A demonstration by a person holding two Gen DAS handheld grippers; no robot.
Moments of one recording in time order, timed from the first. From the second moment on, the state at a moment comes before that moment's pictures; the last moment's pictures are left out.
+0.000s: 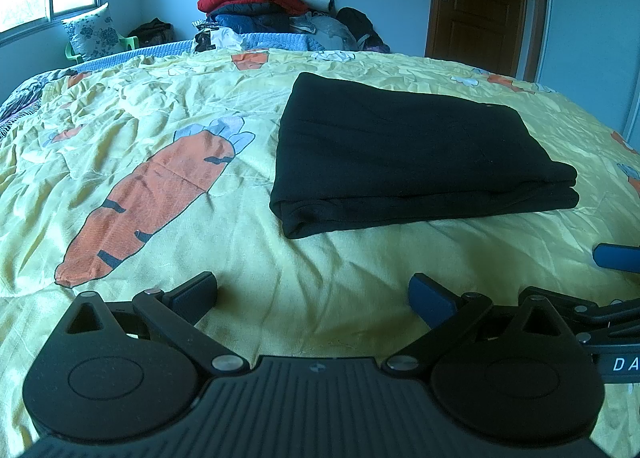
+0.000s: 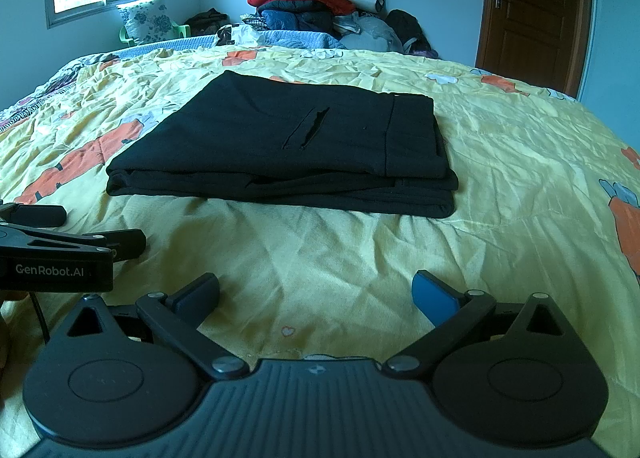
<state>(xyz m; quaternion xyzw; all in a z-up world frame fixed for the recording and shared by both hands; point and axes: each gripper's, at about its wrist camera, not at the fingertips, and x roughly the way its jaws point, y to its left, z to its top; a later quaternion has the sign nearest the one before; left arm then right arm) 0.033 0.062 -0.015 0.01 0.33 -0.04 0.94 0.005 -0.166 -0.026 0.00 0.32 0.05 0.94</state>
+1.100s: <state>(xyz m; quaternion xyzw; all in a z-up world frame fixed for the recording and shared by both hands) 0.036 0.061 -0.014 0.00 0.33 0.00 0.94 0.011 -0.169 -0.026 0.00 0.33 0.02 0.95</state>
